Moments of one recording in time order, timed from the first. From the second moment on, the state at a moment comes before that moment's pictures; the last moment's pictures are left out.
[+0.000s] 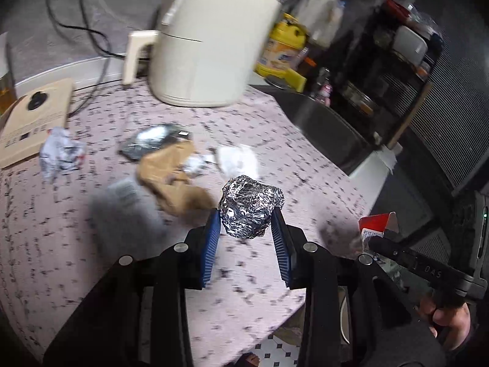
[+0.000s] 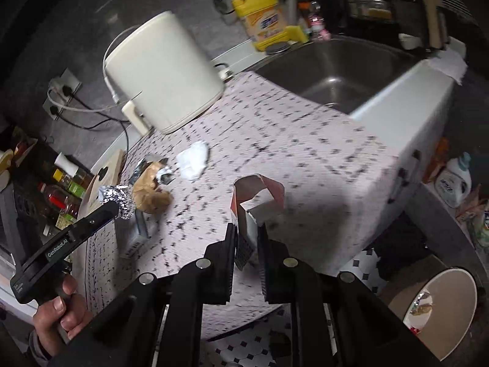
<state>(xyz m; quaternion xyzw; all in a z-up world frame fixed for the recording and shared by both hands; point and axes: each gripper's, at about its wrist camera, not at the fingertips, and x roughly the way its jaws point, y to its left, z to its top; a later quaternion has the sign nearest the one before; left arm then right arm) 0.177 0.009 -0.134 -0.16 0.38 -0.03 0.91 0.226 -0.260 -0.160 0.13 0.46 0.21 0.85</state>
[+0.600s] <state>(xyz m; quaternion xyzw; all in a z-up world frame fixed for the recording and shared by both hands) 0.204 -0.181 -0.154 -0.09 0.42 -0.19 0.88 0.157 -0.460 -0.171 0.20 0.45 0.06 0.87</state>
